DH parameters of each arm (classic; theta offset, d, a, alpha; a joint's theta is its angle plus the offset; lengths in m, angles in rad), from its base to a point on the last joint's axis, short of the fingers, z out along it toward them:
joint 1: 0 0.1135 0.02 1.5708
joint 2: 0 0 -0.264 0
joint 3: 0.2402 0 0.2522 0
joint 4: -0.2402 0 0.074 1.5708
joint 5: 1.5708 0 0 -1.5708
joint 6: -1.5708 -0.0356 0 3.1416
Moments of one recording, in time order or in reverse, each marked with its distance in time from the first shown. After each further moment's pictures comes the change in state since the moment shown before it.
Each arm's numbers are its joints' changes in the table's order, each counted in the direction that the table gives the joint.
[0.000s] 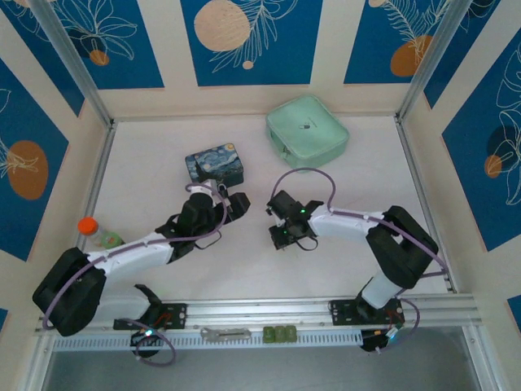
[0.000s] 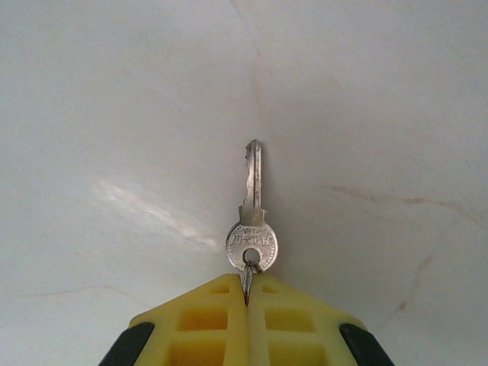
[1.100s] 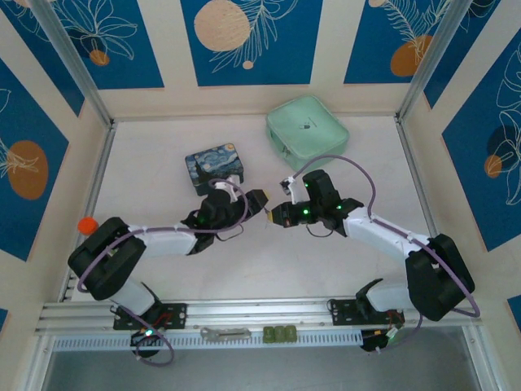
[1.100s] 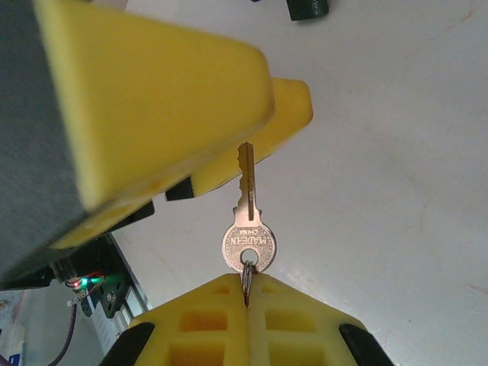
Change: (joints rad) left arm -0.072 -0.295 0.092 0.354 0.146 0.179; right arm -0.191 0.255 -0.084 0.264 -0.470 -0.123
